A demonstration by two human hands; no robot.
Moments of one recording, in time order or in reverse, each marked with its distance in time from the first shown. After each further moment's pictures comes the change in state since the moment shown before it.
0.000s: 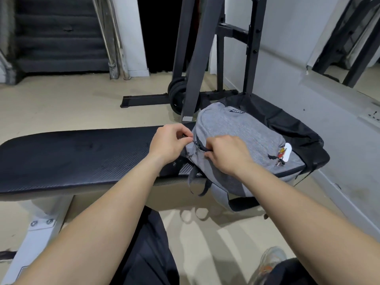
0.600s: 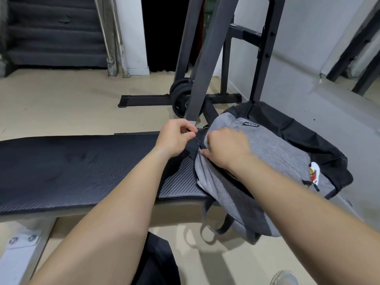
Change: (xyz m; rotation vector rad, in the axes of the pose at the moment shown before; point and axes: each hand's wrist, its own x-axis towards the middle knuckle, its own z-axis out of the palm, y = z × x) left_hand 0.090 -0.055 0.011 -0.154 -0.040 -0.025; right_hand 0.085 -0.027 -0.001 -0.140 -0.094 0.091
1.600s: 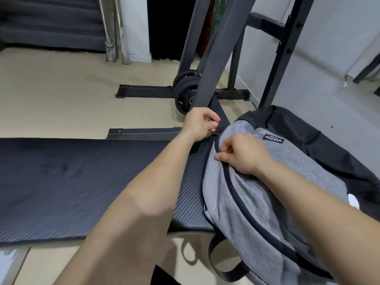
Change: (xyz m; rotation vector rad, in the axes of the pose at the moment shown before) left_hand 0.129 -0.031 0.054 -0.277 -0.083 -0.075; right_hand 0.084 0.046 0.049 0.373 -0.130 0.005
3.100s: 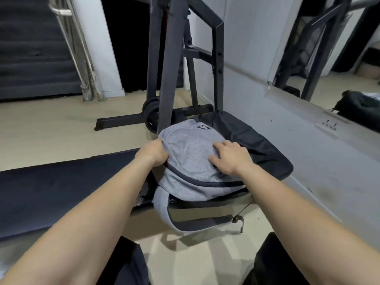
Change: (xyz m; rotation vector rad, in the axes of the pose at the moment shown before) left_hand -0.142 0.097 0.027 0.829 -0.142 -0.201; right_hand -0.149 0.094 -0.043 -0.095 0.055 0.204
